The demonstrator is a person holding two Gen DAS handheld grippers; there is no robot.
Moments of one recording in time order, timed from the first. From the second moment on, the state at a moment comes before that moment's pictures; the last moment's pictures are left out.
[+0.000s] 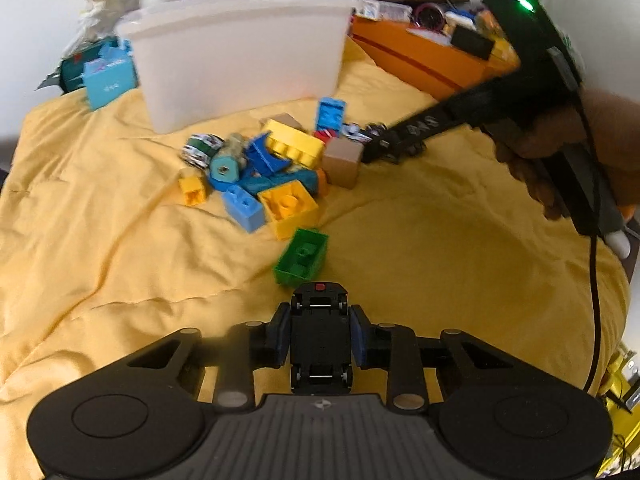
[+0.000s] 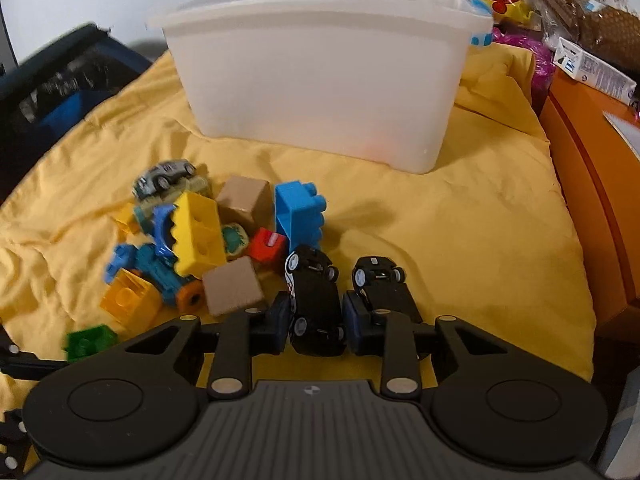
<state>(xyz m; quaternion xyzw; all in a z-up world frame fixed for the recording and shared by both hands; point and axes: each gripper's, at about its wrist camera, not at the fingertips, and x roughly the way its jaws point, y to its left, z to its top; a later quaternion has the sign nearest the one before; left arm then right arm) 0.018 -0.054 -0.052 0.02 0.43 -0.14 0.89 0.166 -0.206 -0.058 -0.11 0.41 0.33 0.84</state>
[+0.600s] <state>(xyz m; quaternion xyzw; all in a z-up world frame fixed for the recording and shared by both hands) 0.095 0.013 0.060 -0.05 0.34 -0.06 0.94 0.167 -0.250 0.033 0.06 0.36 0.32 0.88</state>
